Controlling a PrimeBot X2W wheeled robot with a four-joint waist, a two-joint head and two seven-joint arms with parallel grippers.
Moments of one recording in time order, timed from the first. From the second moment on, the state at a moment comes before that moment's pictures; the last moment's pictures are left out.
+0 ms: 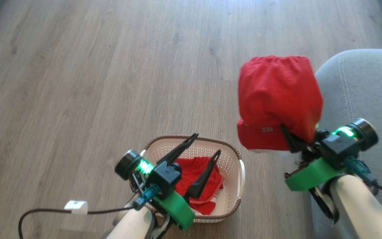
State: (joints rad) left arm -0.23 0.05 -0.56 0.19 -0.09 -0.11 -0.26; right arm -0.23 -0.26 0.31 0.08 0.12 0.13 -0.26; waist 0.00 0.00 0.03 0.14
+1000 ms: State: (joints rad) left arm -0.10 0.06 -0.52 0.27 -0.07 -0.13 -0.26; right arm -0.03 -0.16 0.00 0.02 0.08 0.13 -0.26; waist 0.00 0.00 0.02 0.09
